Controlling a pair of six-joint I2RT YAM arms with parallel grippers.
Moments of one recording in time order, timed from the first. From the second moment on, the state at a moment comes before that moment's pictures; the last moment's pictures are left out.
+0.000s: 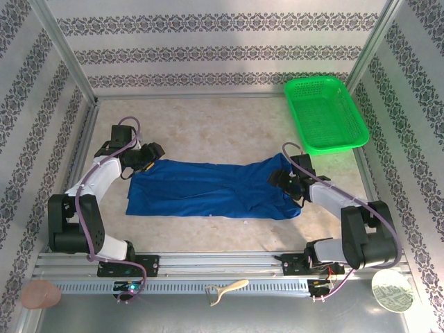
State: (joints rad) left arm 0.04 1.45 0.94 -0.47 0.43 -0.64; right arm 0.18 1.33 0.55 -0.25 -0.15 0.70
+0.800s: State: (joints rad) left arm 0.04 1.48 0.96 -0.48 0.42 -0.62; right arm 0.29 1.45 0.62 -0.21 -0.27 0.72
